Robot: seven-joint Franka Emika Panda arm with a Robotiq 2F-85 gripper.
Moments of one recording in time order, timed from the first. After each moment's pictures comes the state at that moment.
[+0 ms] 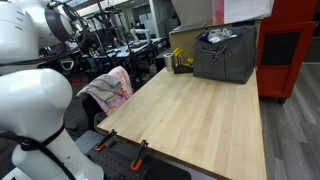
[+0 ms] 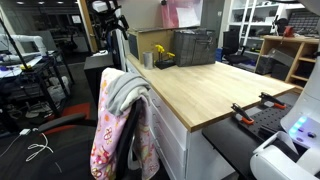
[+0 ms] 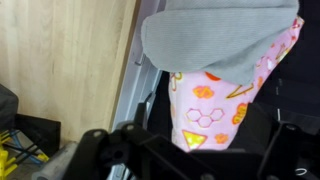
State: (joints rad) arm 0.79 0.88 0.00 -0.71 -0.22 1.52 0.48
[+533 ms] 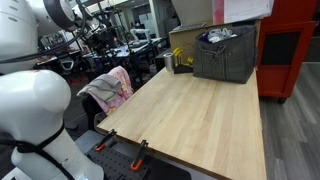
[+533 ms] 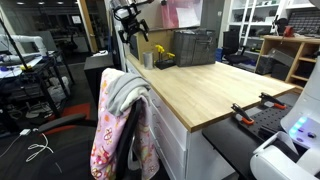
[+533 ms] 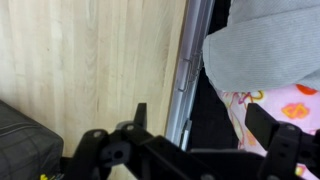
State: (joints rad) arm 0.66 0.75 -0.01 -0.98 -0.21 1.53 0.53
